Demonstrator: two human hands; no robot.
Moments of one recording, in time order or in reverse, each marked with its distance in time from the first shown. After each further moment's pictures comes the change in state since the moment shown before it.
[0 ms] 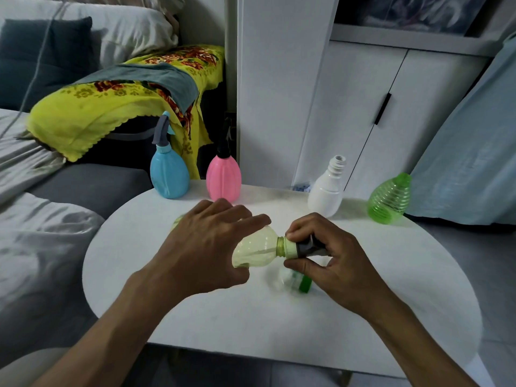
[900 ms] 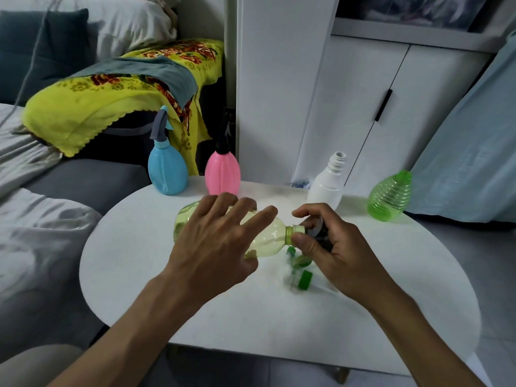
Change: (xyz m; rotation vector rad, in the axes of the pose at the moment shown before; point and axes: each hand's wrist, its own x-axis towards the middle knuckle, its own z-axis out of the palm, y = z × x) left_hand 0.004 0.021 0.009 0.199 0.156 -0.082; right_hand 0.004 0.000 -0.005 0.035 0.033 0.208
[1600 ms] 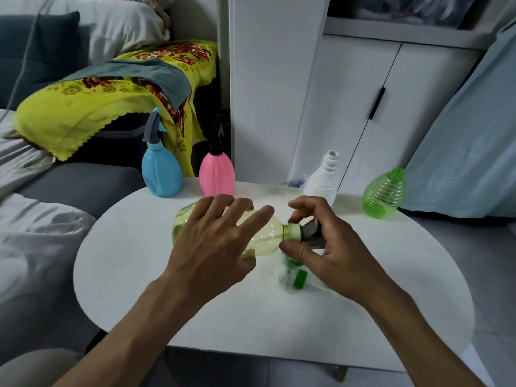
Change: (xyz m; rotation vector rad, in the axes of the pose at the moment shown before) left_hand 0.002 0.005 0.005 0.002 0.023 -0.011; right_hand -0.001 -0.001 -0.004 -0.089 -0.003 0.000
